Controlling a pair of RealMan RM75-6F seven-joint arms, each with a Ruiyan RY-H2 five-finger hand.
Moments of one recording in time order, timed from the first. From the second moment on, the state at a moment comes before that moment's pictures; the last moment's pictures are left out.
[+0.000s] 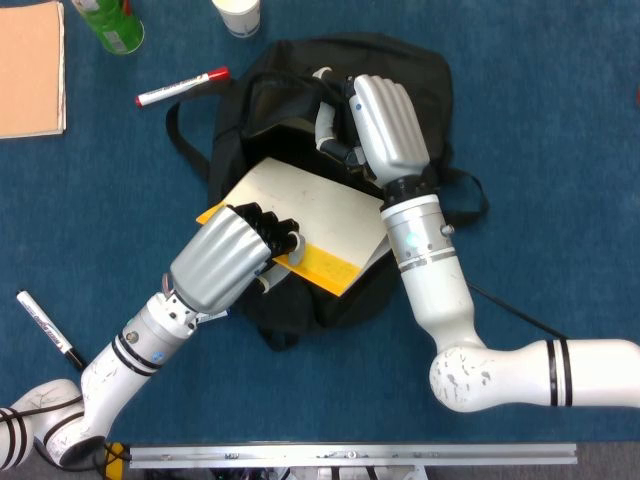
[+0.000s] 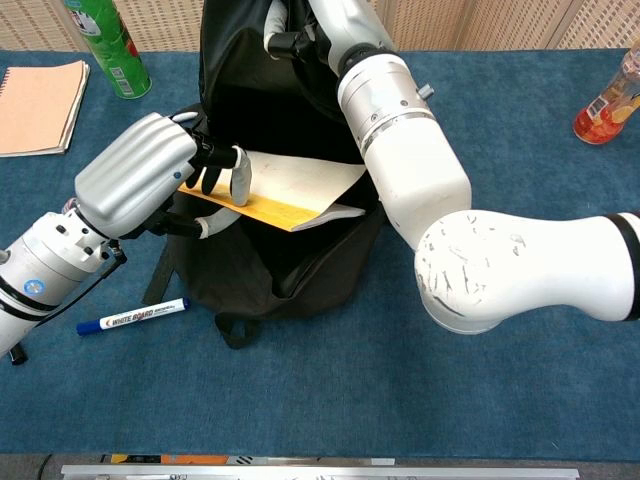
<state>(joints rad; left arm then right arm) -0.51 -1.61 -0.01 -1.45 1.86 1.40 0.04 0.91 -1.95 0.57 -1.67 -0.86 1.30 -0.43</state>
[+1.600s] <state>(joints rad) -0.60 -1.84 -0.13 -1.24 1.57 1.22 0.23 0.92 -1.95 0.55 -1.77 -0.80 1.33 -0.42</state>
